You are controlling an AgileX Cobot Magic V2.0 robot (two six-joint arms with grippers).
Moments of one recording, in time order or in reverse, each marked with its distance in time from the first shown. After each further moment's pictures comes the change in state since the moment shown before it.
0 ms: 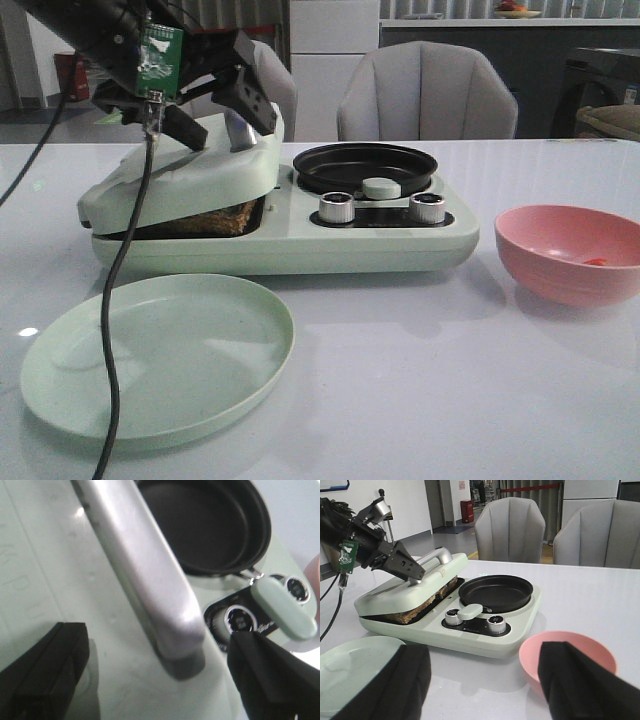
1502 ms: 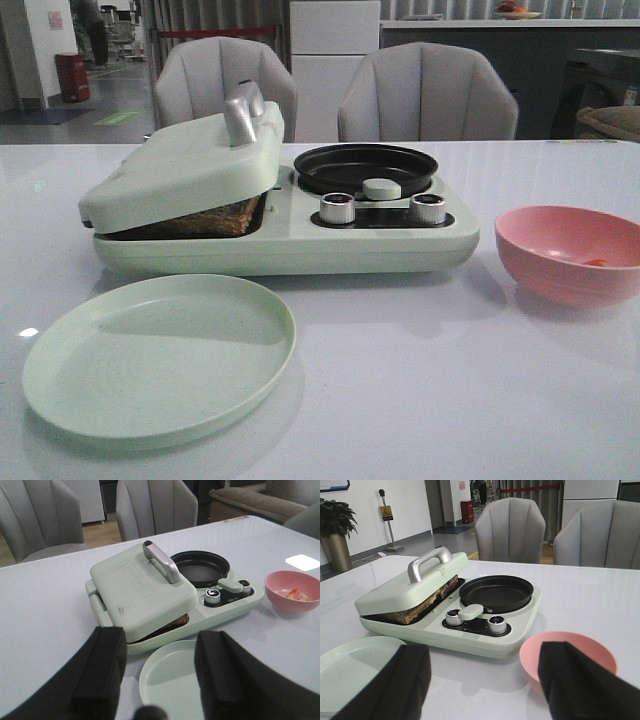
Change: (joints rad) left arm 0.000 -1.634 0.838 0.536 0.052 -0.361; right arm 0.000 0.000 0.000 0.000 0.000 0.000
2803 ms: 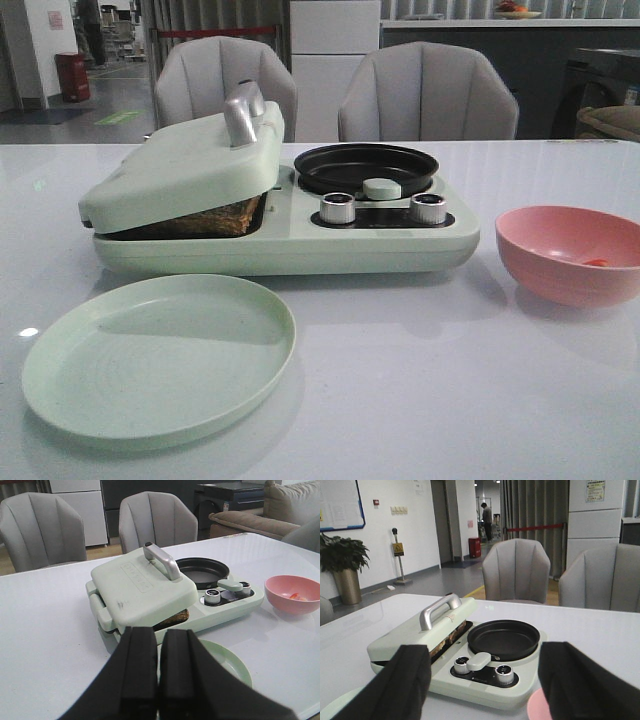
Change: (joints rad) left arm 0.000 -0.215 0.173 -0.010 -0.037 -0.002; right arm 0.000 0.062 -0.121 0.000 -0.049 0.000
